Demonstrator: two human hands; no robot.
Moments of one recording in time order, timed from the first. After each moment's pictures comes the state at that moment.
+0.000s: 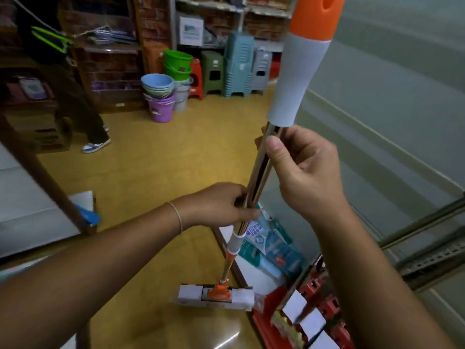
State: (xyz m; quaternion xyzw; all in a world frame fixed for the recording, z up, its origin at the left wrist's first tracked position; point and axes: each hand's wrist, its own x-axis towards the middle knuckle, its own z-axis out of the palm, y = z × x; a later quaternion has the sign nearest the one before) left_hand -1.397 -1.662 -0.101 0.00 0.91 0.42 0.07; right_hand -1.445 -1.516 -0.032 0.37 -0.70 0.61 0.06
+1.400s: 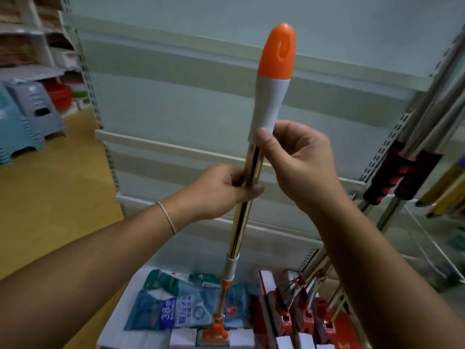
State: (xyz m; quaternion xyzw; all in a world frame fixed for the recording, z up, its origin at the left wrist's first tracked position) left_hand -1.757 -1.643 -0.021 0.36 0.75 0.54 0.13; right_hand -1.686 -1.515 0.030 0.07 -0.76 0.55 0.33
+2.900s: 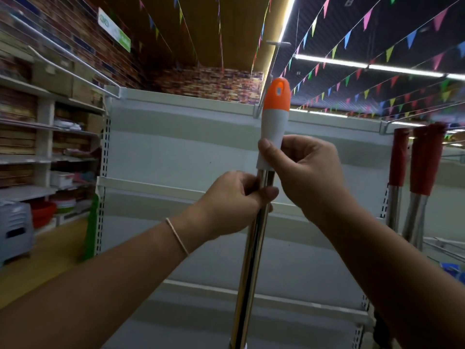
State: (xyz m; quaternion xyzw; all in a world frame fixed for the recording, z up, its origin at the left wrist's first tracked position) left_hand -1.785 -1.677 0.198 0.48 0.68 0.55 -0.05; right_hand -1.712 -1.565 0.233 0.09 -0.75 0.43 0.50
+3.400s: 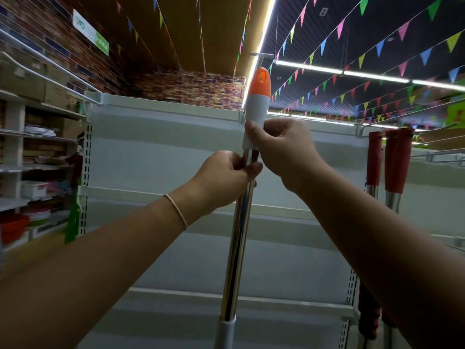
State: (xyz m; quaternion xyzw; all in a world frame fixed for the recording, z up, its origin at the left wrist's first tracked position) left_hand -1.794 -1.671 0.233 0.45 0.69 0.56 -0.08; right_hand -1.728 -1.569 0.275 0.03 -0.78 0.41 0.47
